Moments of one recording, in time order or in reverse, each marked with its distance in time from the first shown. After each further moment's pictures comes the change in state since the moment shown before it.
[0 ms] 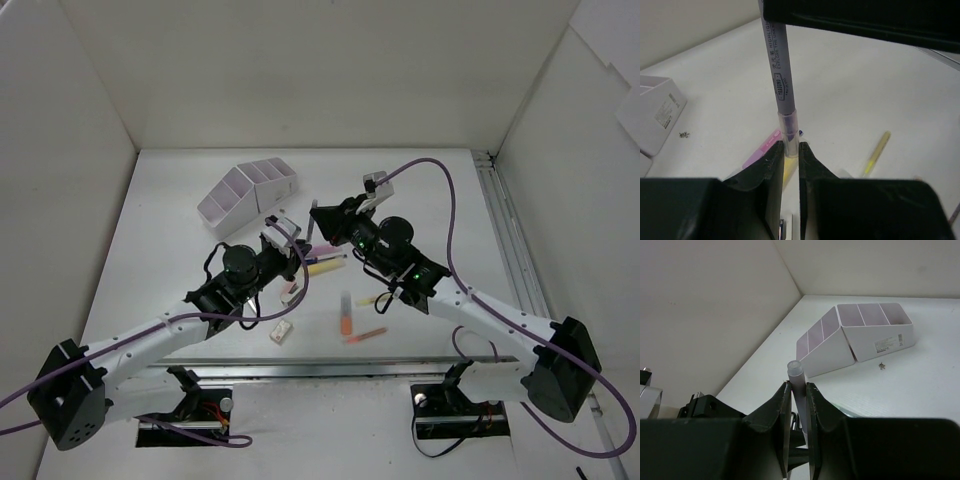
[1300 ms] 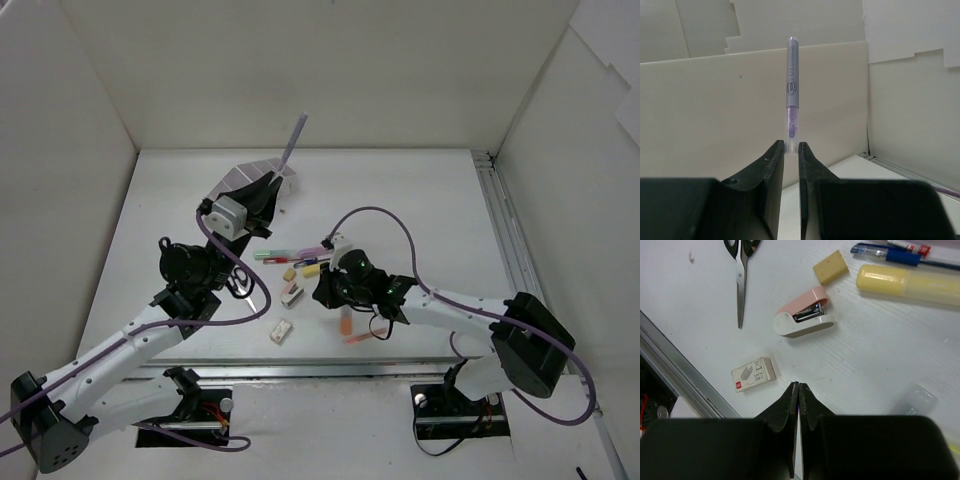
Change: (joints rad) left arm 0.010 -0.129 0.190 0.301 -0.071 0.253; right arm 0.070 0.188 -0.148 -0.350 -0.207 0.024
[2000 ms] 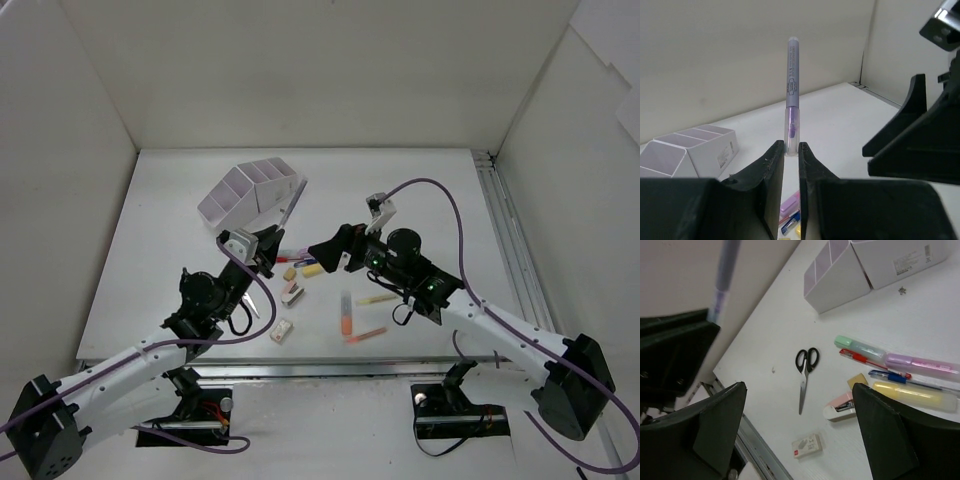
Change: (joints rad) left arm 0.000 -0.105 -0.359 -0.001 -0.088 -0.164; right arm -0.136 -0.311 0.005 0.164 -0.002 0.070
